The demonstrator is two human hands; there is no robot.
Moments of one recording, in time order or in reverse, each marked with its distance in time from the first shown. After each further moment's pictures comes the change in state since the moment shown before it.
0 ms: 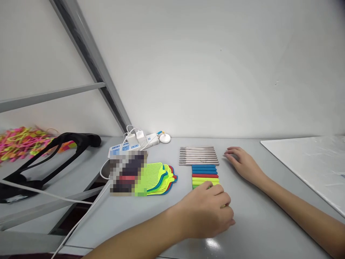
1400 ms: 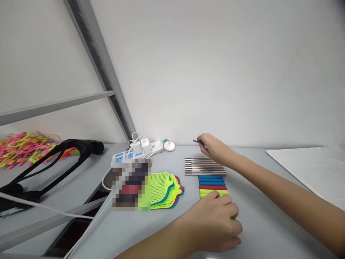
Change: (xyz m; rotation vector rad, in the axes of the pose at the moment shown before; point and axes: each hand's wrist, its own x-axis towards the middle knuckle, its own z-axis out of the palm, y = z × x) left_hand -0.008 -0.015 0.008 -0.065 -0.011 0.030; right_hand 0.086 -0.131 0.000 -0.175 -0.122 -0.479
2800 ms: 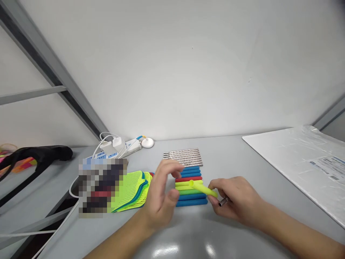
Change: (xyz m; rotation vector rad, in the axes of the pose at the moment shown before) left_hand -0.004 -0.013 -0.025 -0.631 0.749 -0.386; right_hand -0.177 -0.015 -0.010 0.139 0.230 -0.121
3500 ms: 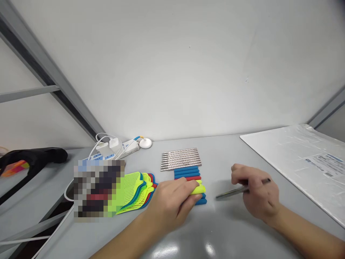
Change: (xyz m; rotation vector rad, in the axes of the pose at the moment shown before) left_hand -0.001 0.002 0.011 0.464 -0.248 0.204; right_hand -0.001 0.006 -0.014 0.510 0.432 0.275
